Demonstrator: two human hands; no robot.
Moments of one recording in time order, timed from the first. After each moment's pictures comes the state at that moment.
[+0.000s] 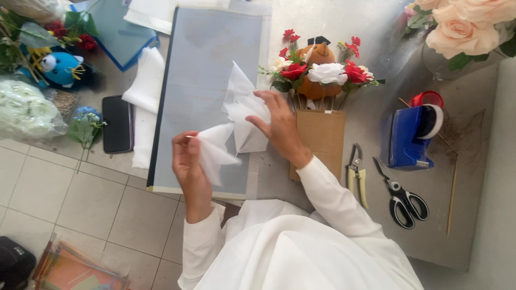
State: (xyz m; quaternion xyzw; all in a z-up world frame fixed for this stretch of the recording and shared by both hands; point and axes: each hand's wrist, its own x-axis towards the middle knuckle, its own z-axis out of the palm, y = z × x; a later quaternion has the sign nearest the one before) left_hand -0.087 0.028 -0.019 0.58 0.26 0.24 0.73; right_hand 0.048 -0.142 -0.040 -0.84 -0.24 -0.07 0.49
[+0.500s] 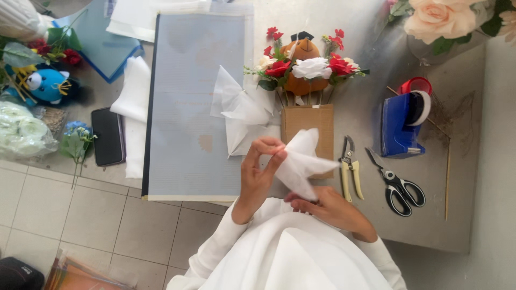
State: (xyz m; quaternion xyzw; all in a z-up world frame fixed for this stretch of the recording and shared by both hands) left_hand -0.068 -0.081 -0.006 0.64 0.02 0.09 0.76; right_hand -0.080 -0.281 -0.001 -0.75 -0.15 0.40 0.51
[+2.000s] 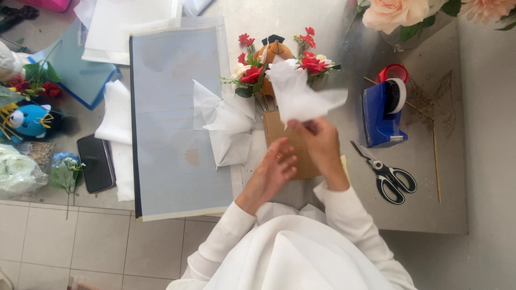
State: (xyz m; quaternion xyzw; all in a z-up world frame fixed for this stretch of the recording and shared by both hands) left_hand -0.046 -0.115 -0.068 0.23 0.17 -0.28 0.92; right_hand 0.005 -0.272 -0.037 -0.79 0.09 0.05 0.61
